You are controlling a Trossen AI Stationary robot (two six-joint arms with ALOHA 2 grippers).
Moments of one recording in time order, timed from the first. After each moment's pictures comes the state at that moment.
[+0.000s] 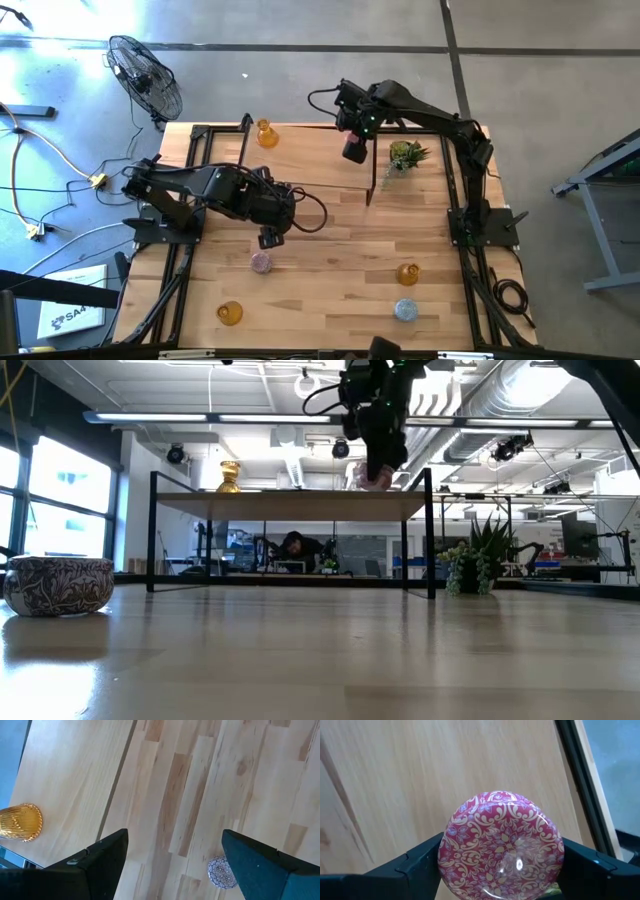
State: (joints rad) left arm -0.28 1.65 1.95 -1.54 -0.38 -0.45; right arm -0.52 1.96 2.01 -1.35 -0.06 -0.11
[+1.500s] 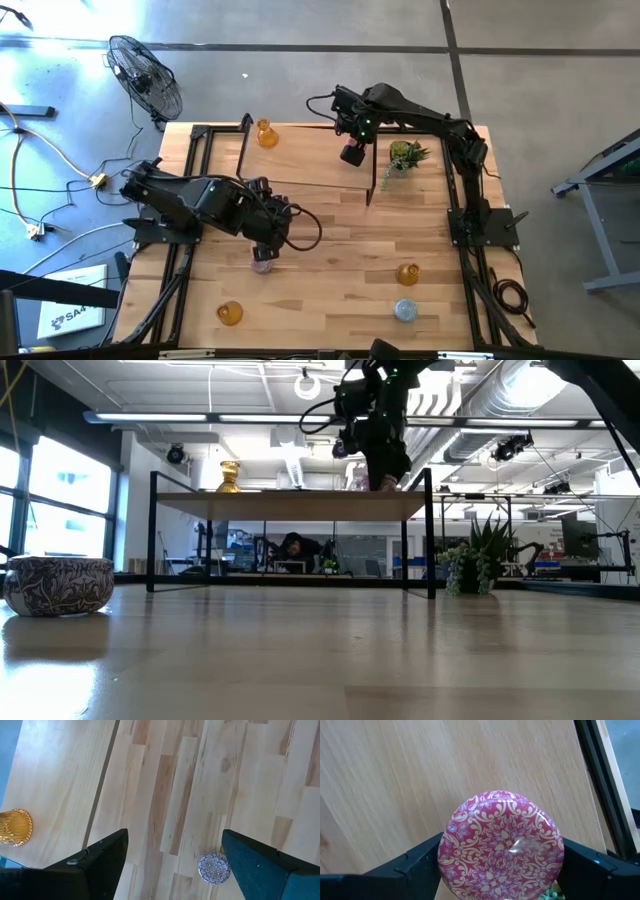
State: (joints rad) left arm -0.37 1.65 1.95 -1.54 -0.41 -0.48; right arm -0.51 2.01 2.01 -1.39 -0.05 -0.04
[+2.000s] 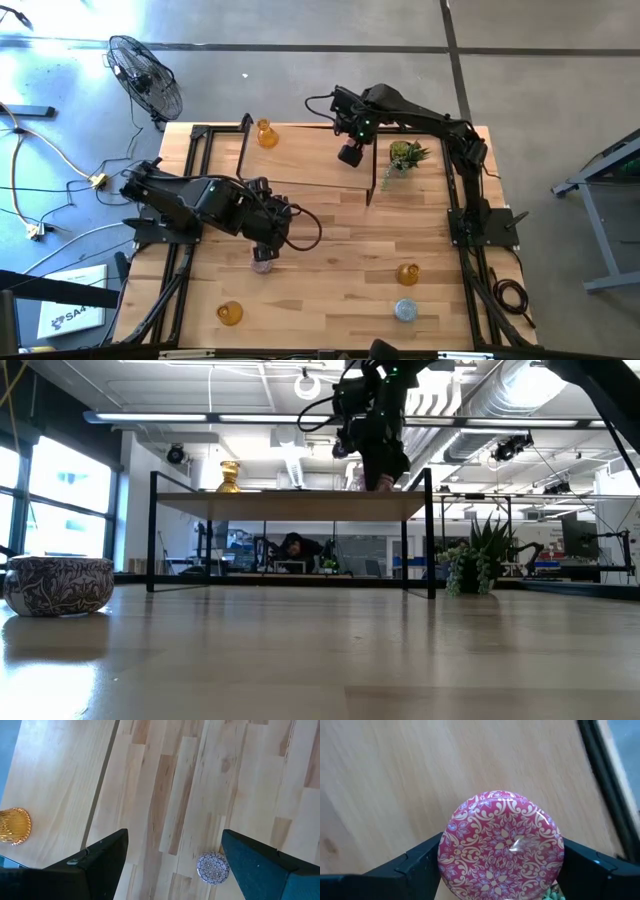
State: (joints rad) left arm -0.37 1.65 1.95 -1.54 -0.41 -0.50; right arm -0.51 2.01 2.01 -1.37 -0.06 -0.01
